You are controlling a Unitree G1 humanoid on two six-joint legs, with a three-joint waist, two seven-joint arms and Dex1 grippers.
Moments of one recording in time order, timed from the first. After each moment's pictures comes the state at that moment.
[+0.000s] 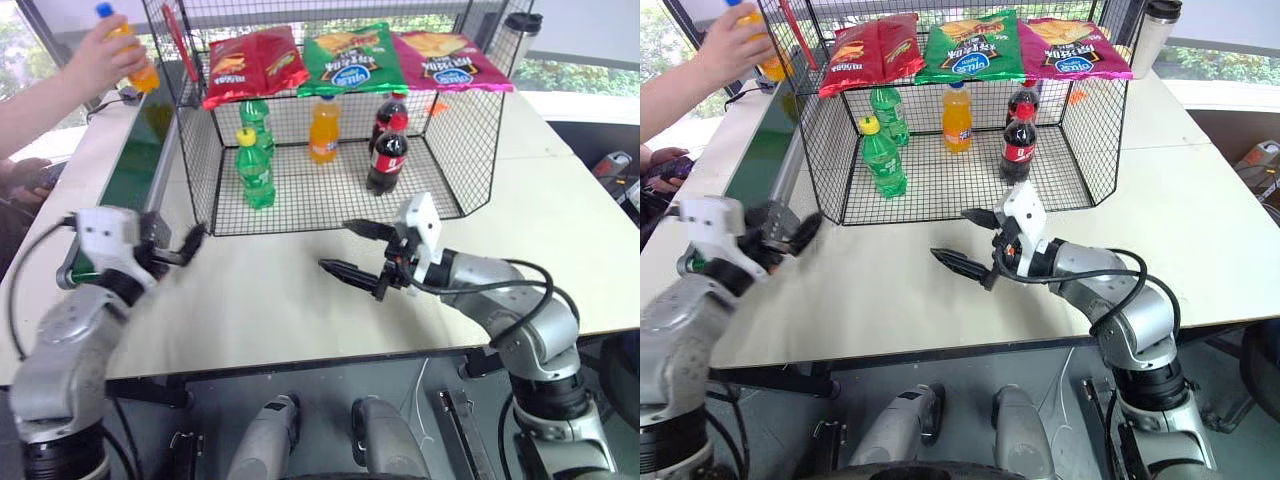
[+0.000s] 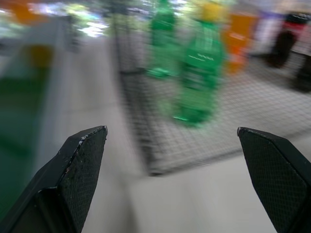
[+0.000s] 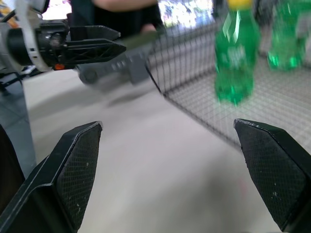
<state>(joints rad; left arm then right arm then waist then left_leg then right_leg) -0.08 0.52 0.53 -0.48 -0.54 0.69 -0.34 -0.46 -0.45 0.05 -0.48 0.61 0.77 0.68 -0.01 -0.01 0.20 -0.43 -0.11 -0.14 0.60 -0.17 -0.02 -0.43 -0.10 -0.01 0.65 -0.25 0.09</state>
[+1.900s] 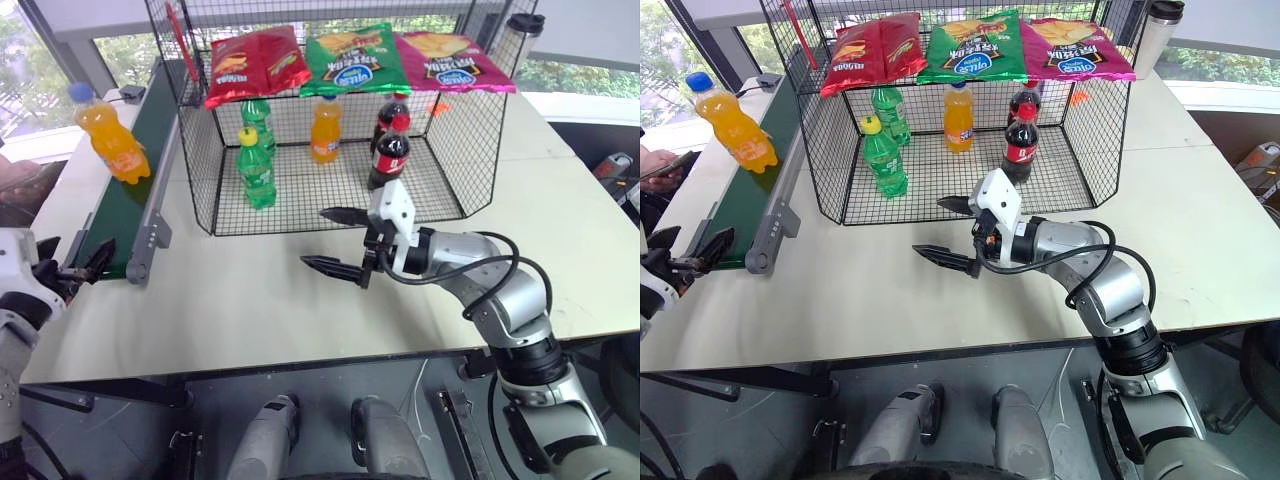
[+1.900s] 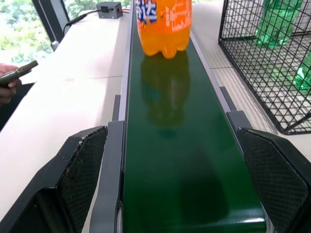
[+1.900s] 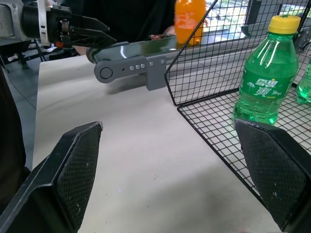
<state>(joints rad) 0.02 0.66 0.65 -0.23 -0.54 0.56 -0.41 -0.53 -0.46 0.18 -0.29 0.47 0.58 0.80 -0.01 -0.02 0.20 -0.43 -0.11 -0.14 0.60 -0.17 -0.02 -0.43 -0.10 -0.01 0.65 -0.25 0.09</state>
